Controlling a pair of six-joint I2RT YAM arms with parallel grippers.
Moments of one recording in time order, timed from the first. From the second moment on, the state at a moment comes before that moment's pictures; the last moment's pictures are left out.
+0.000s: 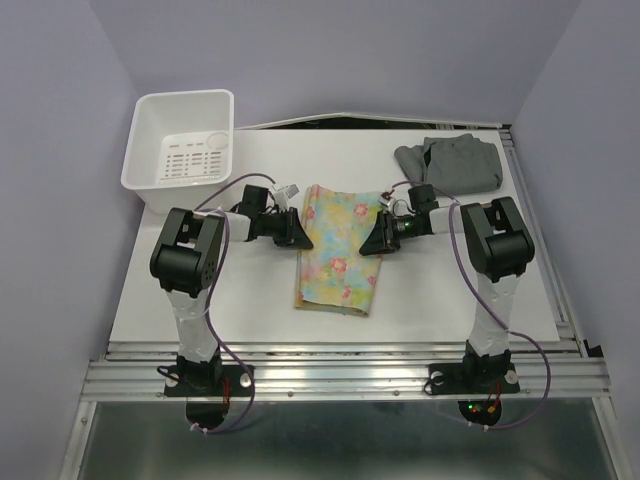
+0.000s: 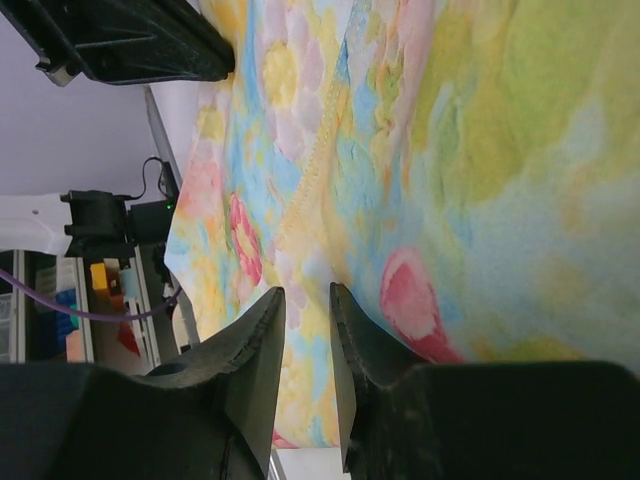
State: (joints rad) left arm -0.26 1.96 1.01 0.06 0.80 -0.31; right arm 0.22 2.09 1.12 -0.10 -1.04 0.29
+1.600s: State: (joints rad) left arm -1.05 1.14 0.38 -0.02 -0.01 1.08; right arm 0.48 2.12 1.31 -0.21 -0.93 0.28
